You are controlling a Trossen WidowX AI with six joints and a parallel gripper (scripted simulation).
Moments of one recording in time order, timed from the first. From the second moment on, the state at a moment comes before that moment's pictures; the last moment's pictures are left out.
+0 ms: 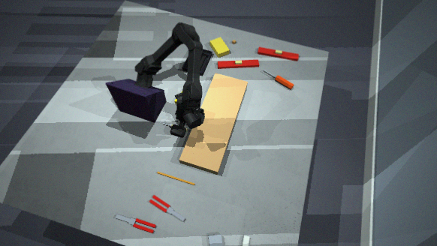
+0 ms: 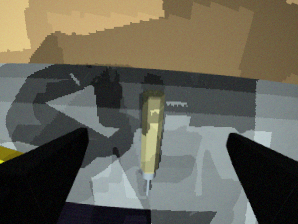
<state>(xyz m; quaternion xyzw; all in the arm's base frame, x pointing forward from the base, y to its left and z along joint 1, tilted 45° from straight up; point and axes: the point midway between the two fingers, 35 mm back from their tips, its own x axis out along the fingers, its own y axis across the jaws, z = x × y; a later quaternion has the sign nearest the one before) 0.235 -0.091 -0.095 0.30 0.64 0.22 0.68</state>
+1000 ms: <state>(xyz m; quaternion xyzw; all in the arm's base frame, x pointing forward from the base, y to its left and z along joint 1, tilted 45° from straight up) 0.240 -0.061 -0.124 0.30 0.64 0.23 0.67</state>
